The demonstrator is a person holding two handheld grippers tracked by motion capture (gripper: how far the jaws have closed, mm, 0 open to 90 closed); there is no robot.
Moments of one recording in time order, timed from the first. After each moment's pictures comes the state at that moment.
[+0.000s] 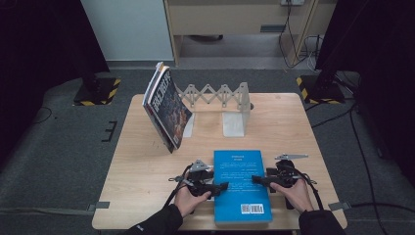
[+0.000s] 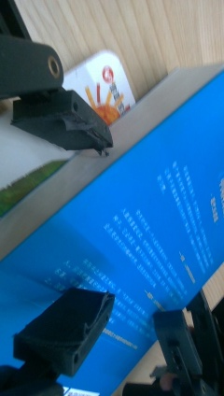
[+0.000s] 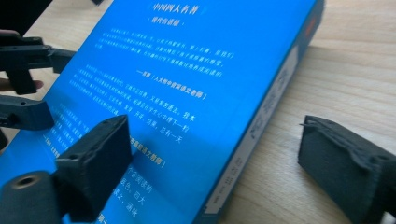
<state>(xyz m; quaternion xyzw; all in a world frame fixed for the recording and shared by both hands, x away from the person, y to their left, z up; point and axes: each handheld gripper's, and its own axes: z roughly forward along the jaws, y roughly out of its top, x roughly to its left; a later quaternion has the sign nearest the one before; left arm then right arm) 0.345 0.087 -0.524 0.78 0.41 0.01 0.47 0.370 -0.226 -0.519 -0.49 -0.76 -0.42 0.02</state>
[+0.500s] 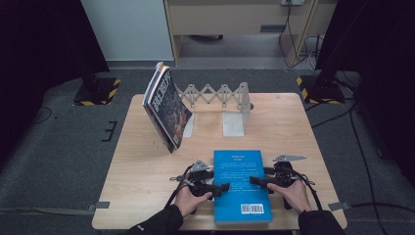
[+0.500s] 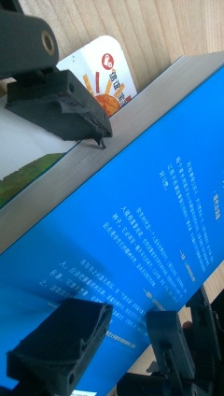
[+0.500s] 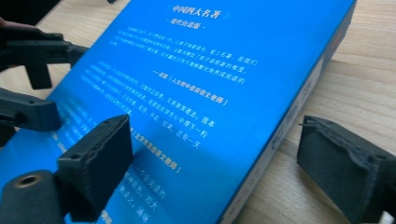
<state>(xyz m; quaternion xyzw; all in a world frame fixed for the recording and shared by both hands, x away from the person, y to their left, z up) 0.348 0.086 -0.527 0.78 0.41 0.00 0.48 0.367 -0.222 -0.521 -0.46 -0.77 -0.44 0.00</state>
